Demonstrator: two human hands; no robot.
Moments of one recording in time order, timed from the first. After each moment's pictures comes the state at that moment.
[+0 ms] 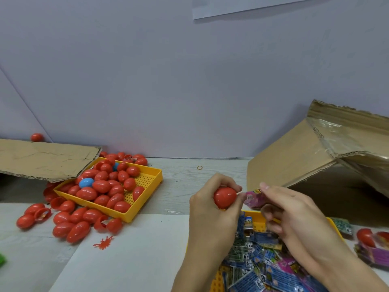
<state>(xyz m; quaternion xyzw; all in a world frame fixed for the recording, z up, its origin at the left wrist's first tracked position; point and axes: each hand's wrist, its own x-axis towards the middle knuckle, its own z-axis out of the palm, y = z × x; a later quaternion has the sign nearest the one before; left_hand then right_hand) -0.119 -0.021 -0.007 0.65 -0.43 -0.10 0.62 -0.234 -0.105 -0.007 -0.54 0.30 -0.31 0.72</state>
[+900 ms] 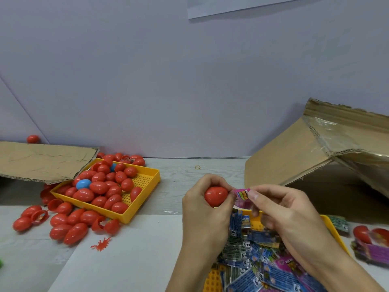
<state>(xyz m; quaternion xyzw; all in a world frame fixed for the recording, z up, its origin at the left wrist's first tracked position) -0.116 -0.022 -0.003 0.65 -0.39 -0.11 0.64 -0.235 -0.106 -0.010 -0.62 0.24 -0.34 0.66</state>
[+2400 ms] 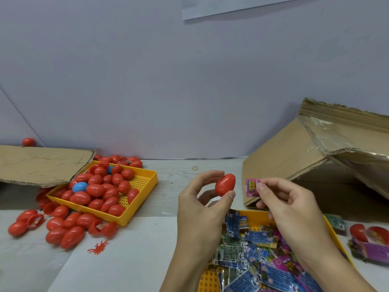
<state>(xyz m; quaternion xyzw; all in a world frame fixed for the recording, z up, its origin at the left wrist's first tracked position) -0.115 -0.021 -0.005 0.61 -0.35 -0.22 0.68 -0.232 -0.109 -0.015 -0.62 0.33 -0.45 0.55</state>
